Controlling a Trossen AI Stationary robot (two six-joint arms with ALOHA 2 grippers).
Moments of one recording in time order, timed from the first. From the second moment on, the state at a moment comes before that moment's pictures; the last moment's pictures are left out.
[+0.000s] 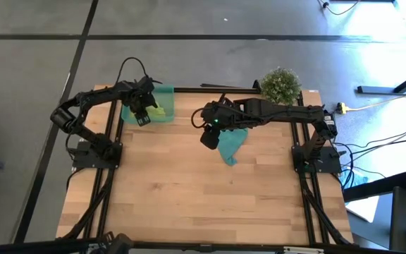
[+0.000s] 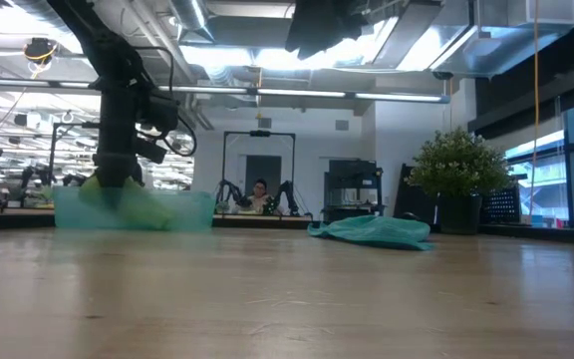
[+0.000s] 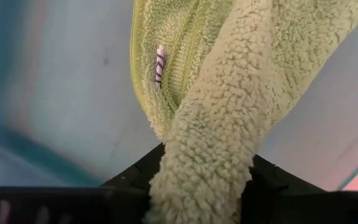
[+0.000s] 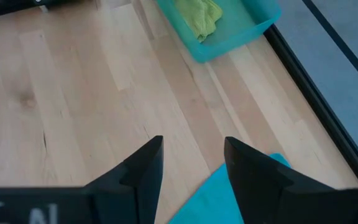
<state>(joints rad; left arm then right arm) 0.95 1.47 0.82 -0.80 -0.14 0.42 -0.02 1.82 1.88 -0.99 0.28 0.31</state>
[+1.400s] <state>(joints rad) 0.96 1.52 0.90 -0.58 -0.24 0.43 -0.02 1.82 1.88 -0.99 0.29 0.31</state>
